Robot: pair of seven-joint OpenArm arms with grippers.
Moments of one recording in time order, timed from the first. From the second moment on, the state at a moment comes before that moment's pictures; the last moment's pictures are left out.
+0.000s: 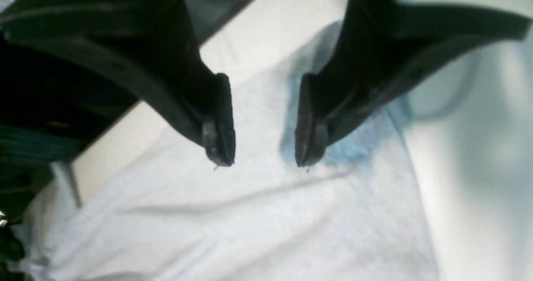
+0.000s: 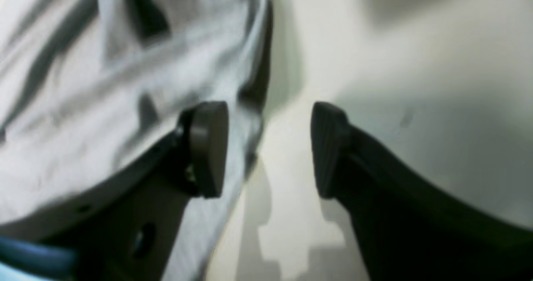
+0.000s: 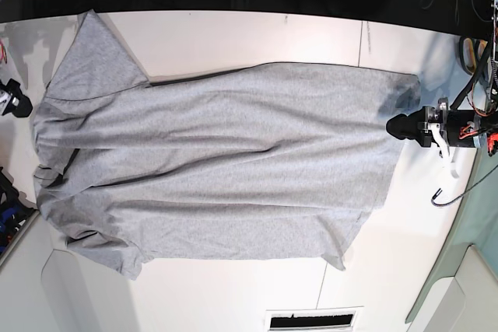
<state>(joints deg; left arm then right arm) -13.6 -37.8 4.3 51.1 -68.4 -39.0 67.9 -1.5 31.3 29.7 57.3 45.1 30.4 -53.3</state>
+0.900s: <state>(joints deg) -1.5 -33.3 -14.4 51.0 -75.4 -39.0 74.0 -11.8 20.3 30.1 62.5 50.7 32.1 -50.7</state>
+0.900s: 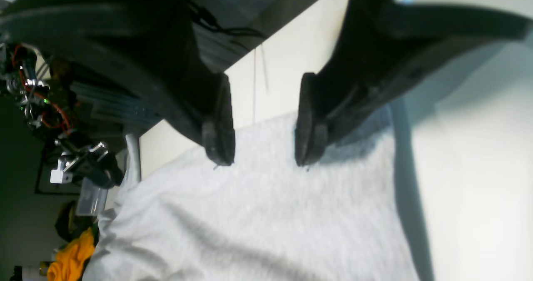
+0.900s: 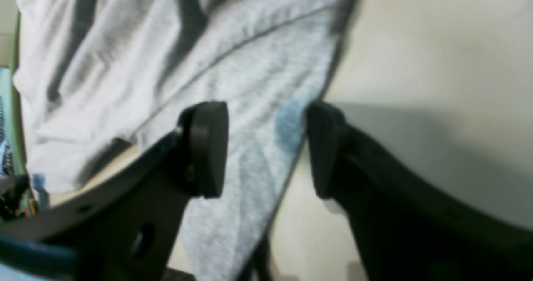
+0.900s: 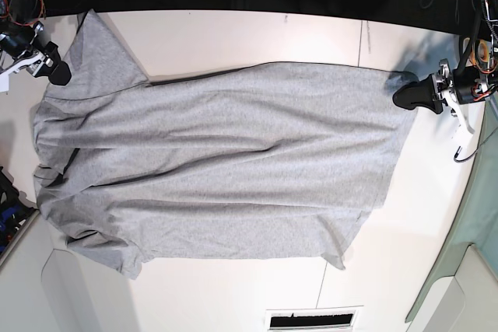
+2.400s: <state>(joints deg) 2.0 -31.1 -17.1 51.3 -61.3 -39.7 63.5 -11.8 15.4 26.7 67.4 49.6 32.5 -51.3</state>
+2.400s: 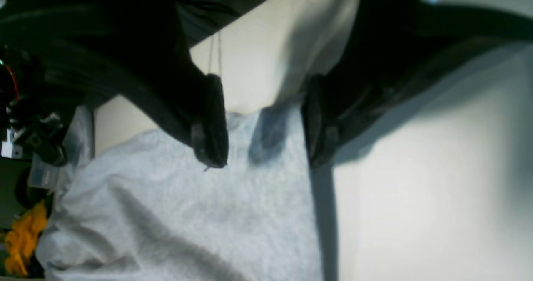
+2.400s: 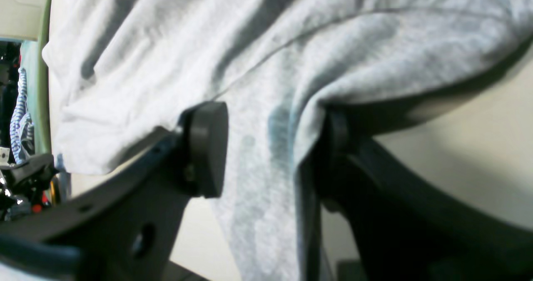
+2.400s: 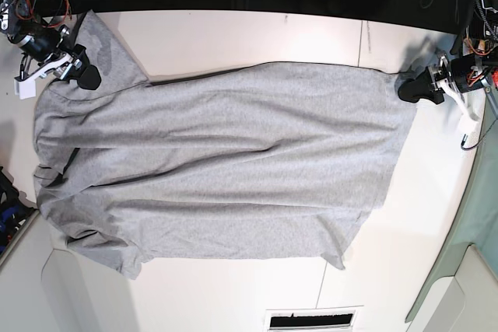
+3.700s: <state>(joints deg) 16.2 -39.9 -20.9 69.2 -77.2 -39.2 74.5 -33.6 15.1 32.9 95.0 50.8 31.2 -57.0</state>
